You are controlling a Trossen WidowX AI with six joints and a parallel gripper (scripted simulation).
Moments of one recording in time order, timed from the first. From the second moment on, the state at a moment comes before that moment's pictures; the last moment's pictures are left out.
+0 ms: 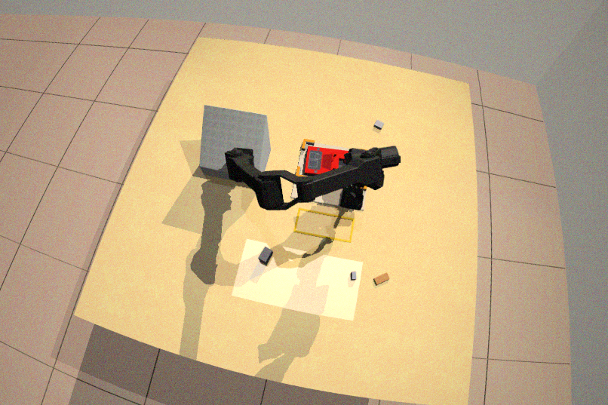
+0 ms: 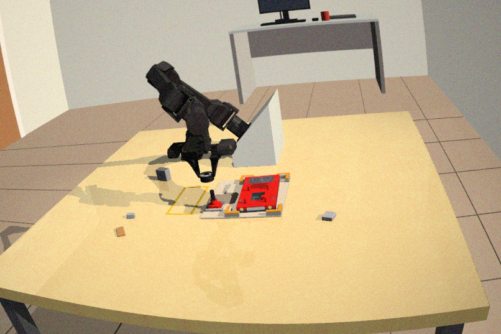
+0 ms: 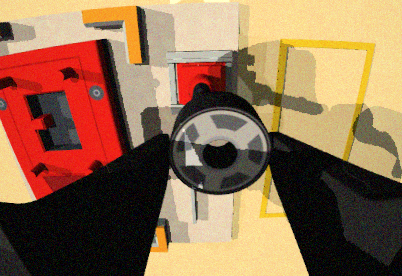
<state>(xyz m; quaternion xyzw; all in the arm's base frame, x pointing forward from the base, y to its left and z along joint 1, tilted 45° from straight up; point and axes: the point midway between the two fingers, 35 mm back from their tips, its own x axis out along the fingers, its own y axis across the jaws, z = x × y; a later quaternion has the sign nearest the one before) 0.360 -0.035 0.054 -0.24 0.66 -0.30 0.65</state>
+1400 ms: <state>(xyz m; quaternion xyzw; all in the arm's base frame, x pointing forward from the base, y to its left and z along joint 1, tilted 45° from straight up) 0.294 -0.103 0.116 -0.24 0.66 -0.30 0.65</state>
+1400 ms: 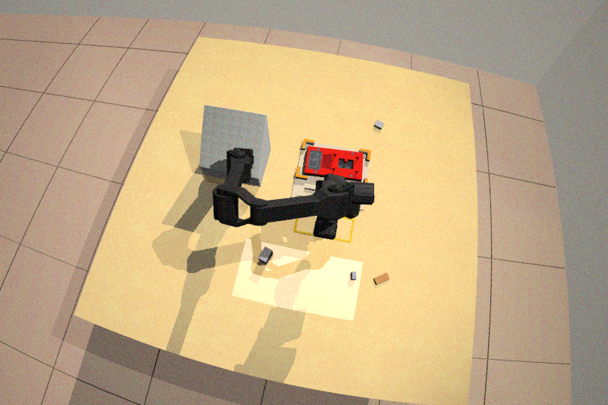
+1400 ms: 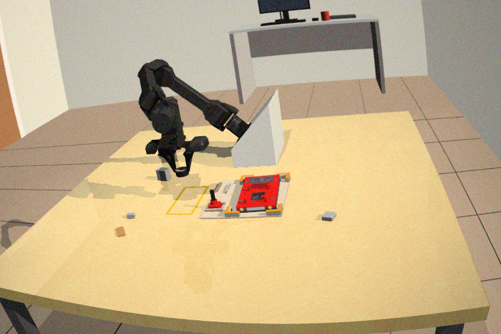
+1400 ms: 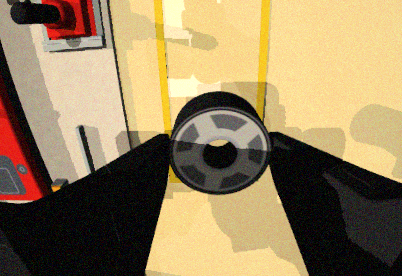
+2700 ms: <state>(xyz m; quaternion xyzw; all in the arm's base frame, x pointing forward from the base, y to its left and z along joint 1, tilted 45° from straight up) 0.289 -0.148 0.069 -0.24 0.66 -0.30 0.64</state>
